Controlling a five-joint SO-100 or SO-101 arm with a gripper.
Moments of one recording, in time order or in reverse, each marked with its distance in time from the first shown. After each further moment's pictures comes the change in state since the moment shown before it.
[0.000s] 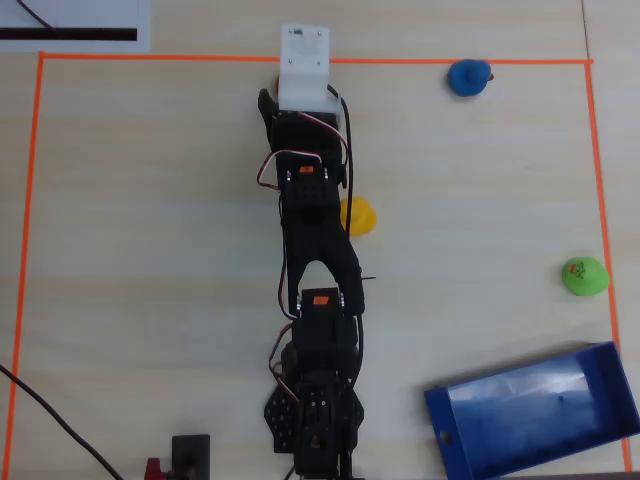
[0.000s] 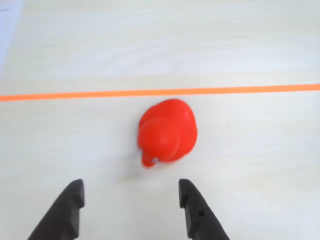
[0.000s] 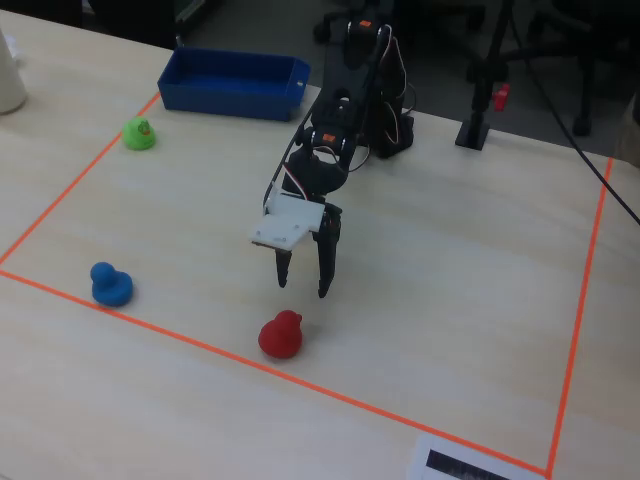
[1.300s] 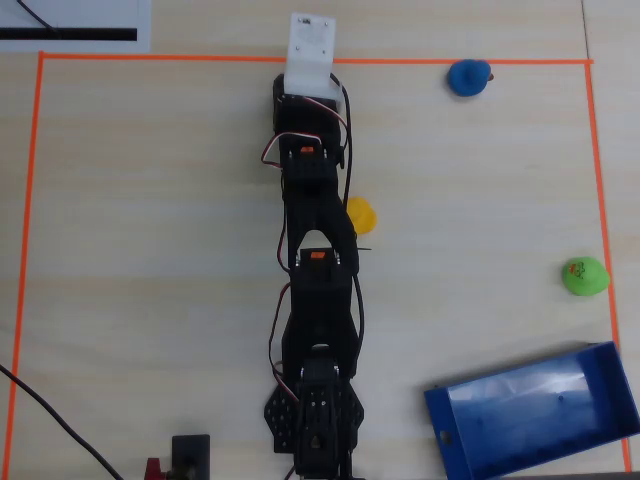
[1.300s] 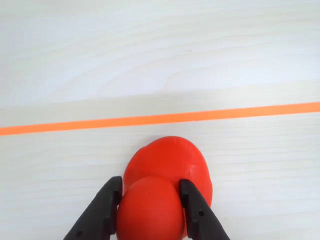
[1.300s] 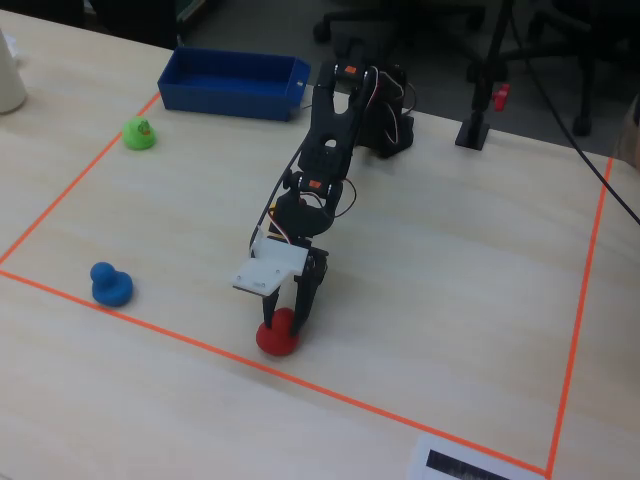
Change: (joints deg) arm 0.8 -21.4 -17.1 -4.0 2.4
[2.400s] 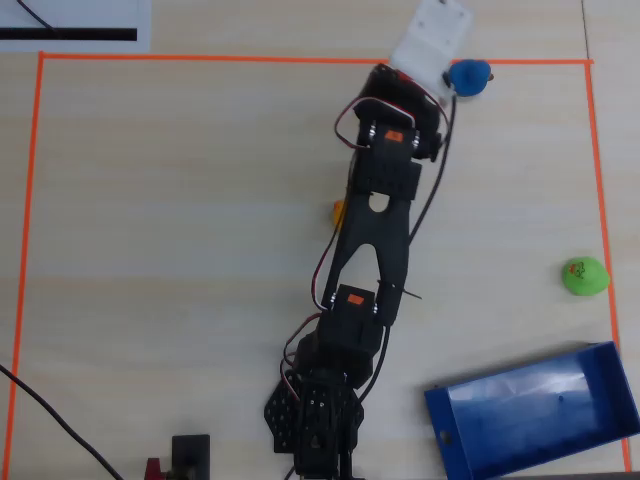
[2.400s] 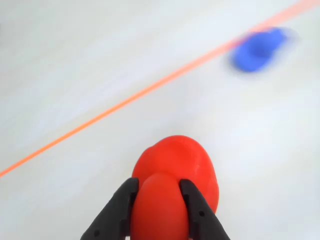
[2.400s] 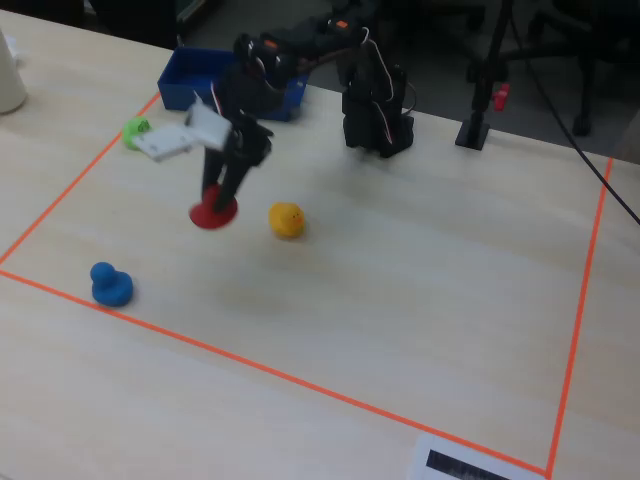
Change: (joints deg) arm 18.1 22.5 -26.5 59.7 9.2
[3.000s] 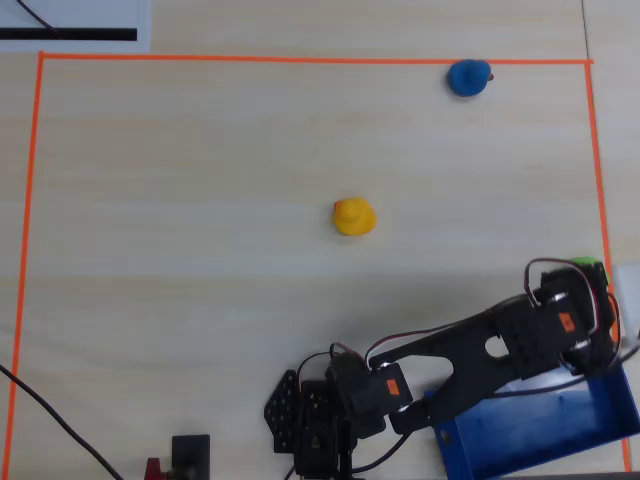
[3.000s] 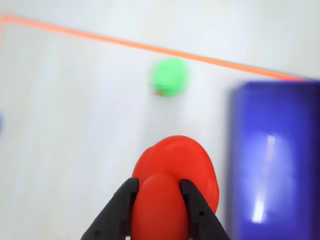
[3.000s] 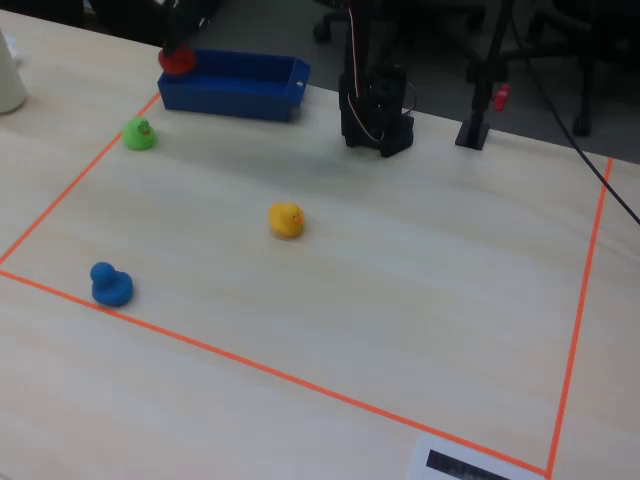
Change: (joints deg) arm 54.5 18.5 12.9 12.1 -6.8
